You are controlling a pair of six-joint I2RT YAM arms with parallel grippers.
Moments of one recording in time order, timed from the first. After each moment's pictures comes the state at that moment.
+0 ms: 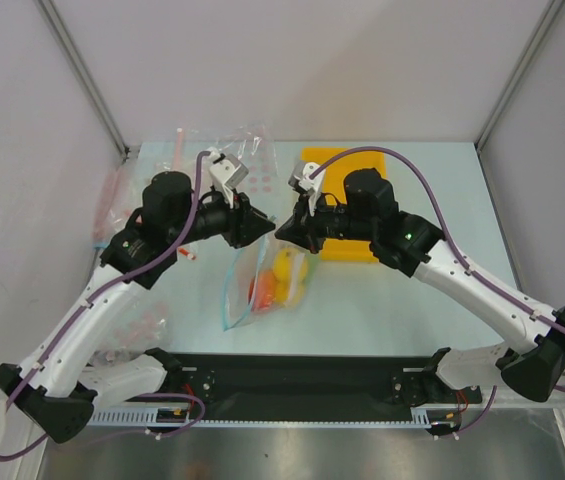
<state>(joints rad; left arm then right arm) -0.57 1.06 1.24 -0.48 0.46 -0.11 0.82 1.30 1.34 -0.32 -0.45 -0.04</state>
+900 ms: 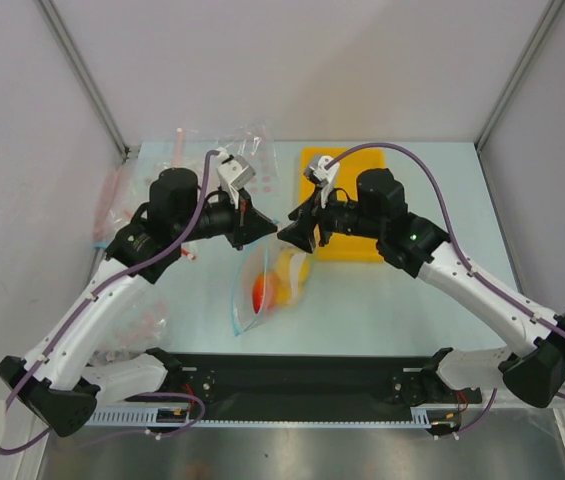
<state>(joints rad) -0.57 1.09 1.25 -0.50 0.52 -0.10 0.76 1.28 1.27 -0.22 -0.46 0.06</state>
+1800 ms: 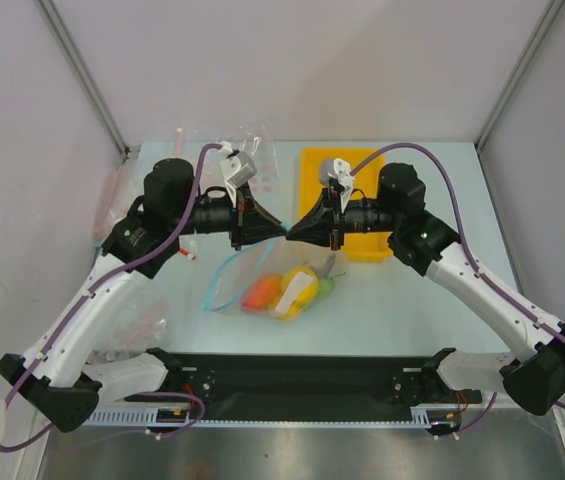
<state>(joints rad) -0.57 1.12 1.34 -0.49 0.76 -0.10 0.65 1.24 1.20 -0.05 -0.93 0.00</state>
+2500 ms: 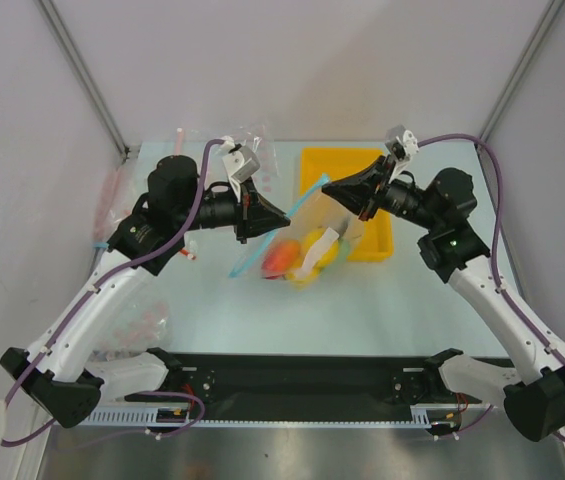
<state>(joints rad) -0.58 1.15 1.34 -0.43 0.71 -0.08 0.42 1.11 1.08 0.26 -0.74 0.34</state>
